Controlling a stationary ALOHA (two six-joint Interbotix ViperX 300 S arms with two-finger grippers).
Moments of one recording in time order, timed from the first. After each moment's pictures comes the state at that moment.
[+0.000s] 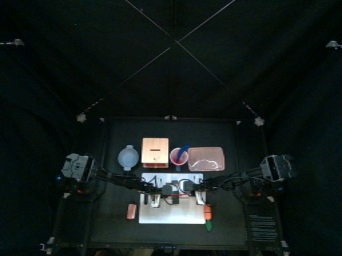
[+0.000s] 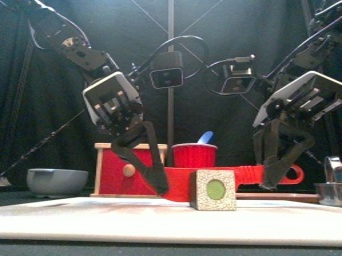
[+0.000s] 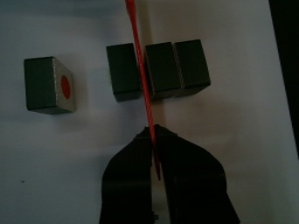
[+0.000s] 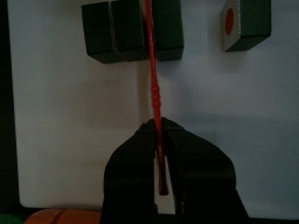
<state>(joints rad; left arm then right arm) -0.17 0.21 0.57 -0.09 0.13 0.00 0.10 -0.06 0.83 0.20 0.25 -0.05</state>
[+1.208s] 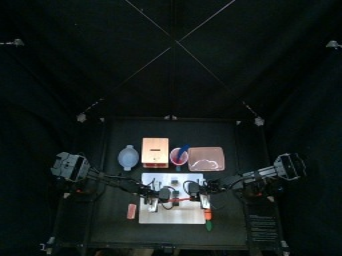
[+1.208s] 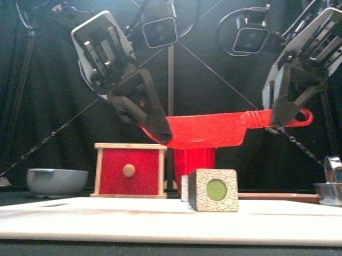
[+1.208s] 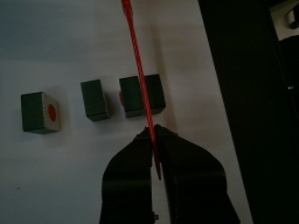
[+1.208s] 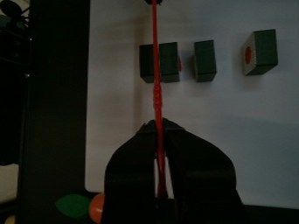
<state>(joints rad) -0.23 0.10 0.57 -0.13 0.15 0.00 0.17 -0.23 0.85 0.30 0.26 -0.05</state>
